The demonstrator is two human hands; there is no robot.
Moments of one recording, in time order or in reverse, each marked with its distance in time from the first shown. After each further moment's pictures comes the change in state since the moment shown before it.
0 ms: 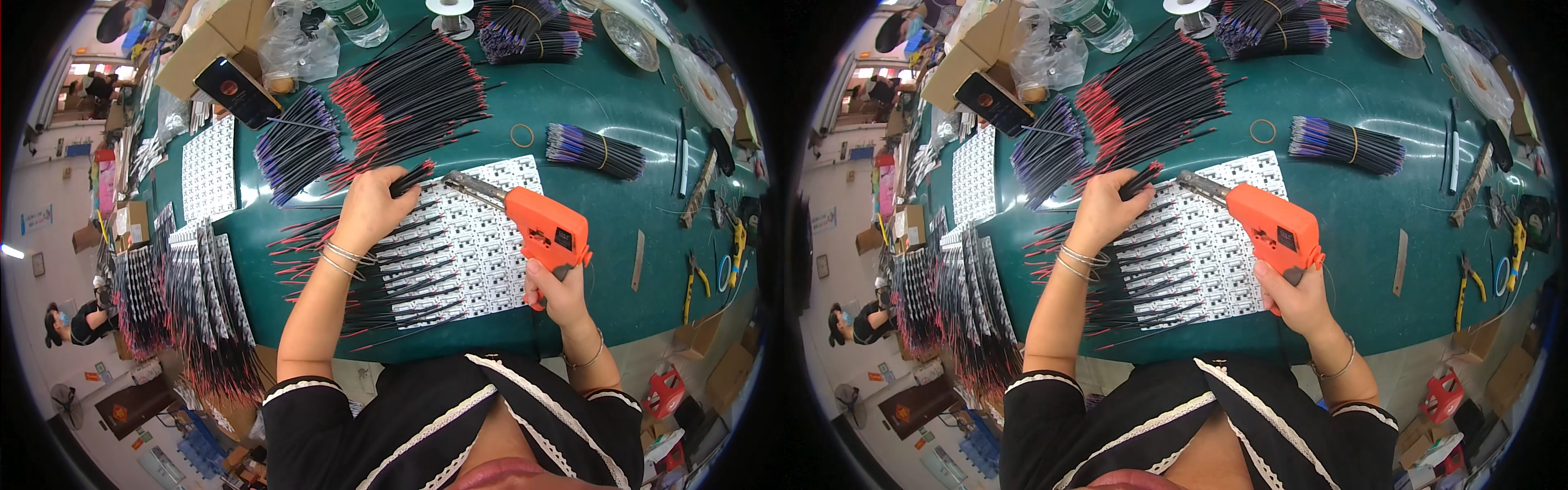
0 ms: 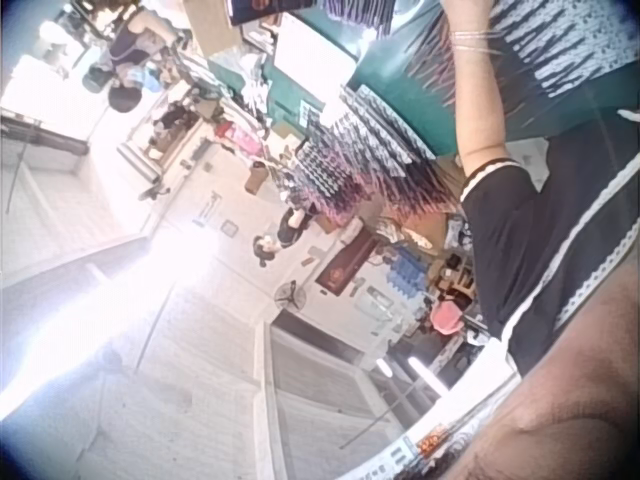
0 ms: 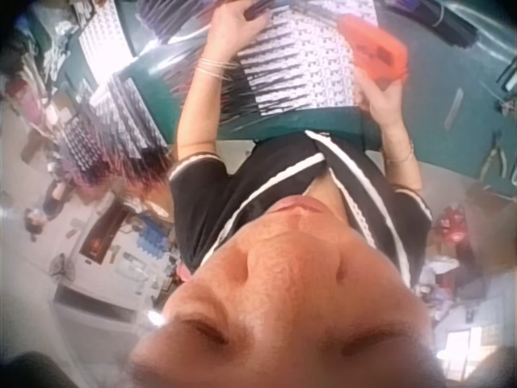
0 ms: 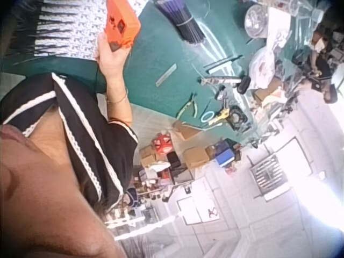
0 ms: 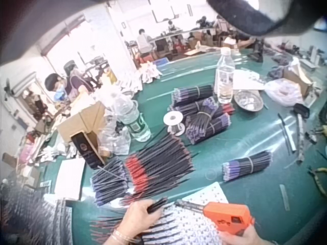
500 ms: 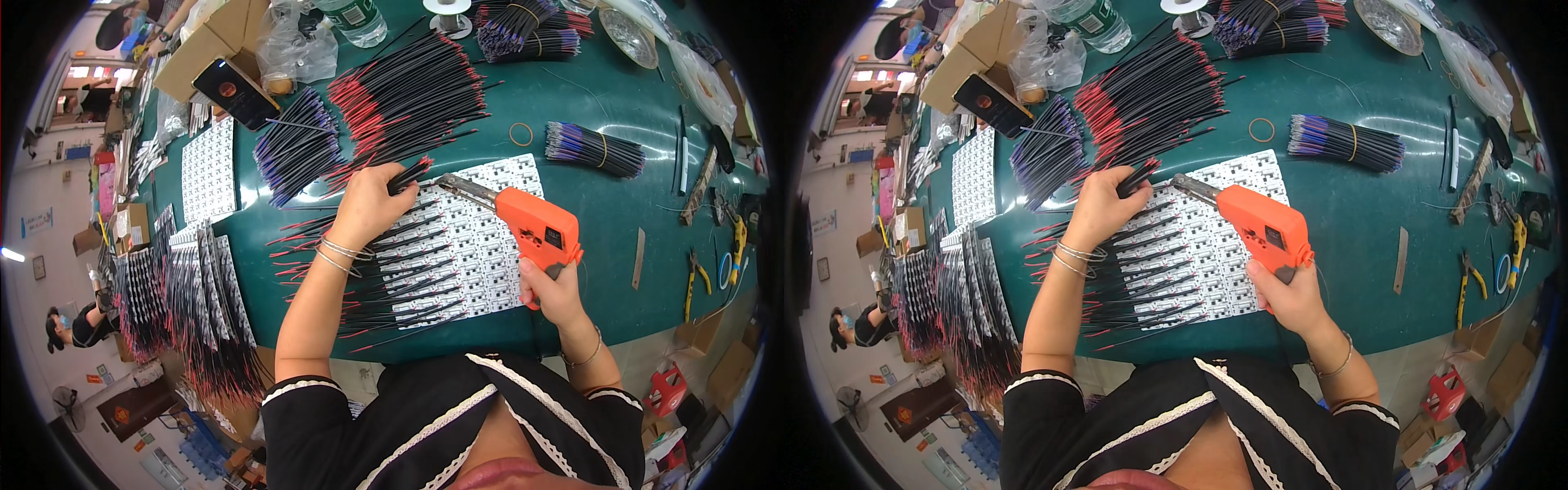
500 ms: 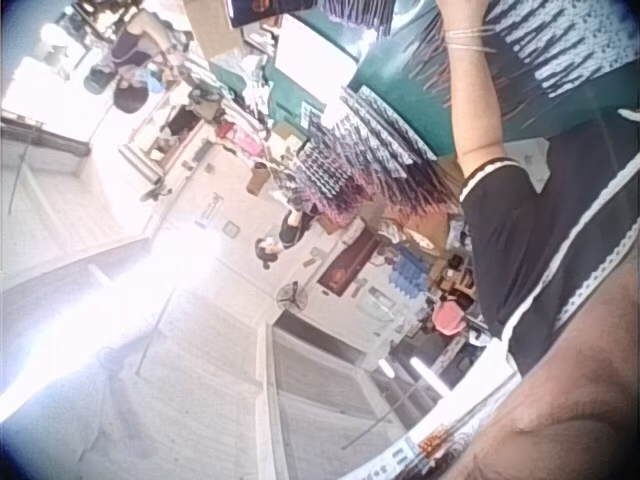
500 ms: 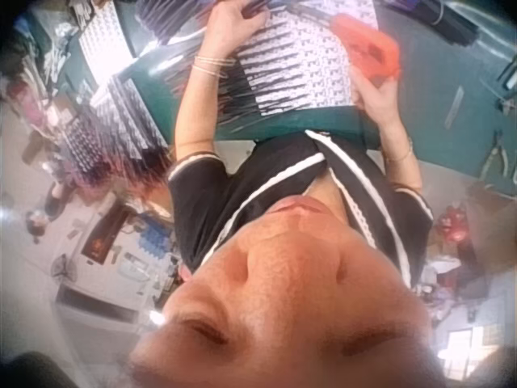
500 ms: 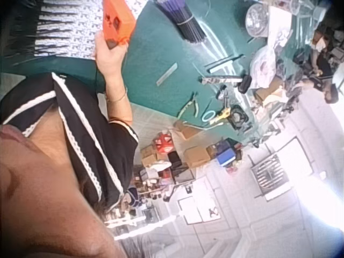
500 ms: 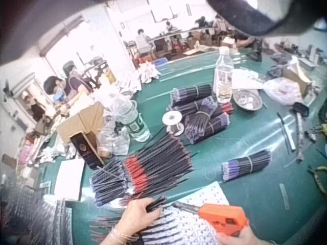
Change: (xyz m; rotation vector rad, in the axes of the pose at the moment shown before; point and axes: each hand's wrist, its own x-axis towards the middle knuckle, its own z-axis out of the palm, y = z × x) left_hand 0.004 0.002 -0.005 -0.054 -0.041 -0.018; right_hand 0.001 0.000 0.007 -0.020 0.011 0.004
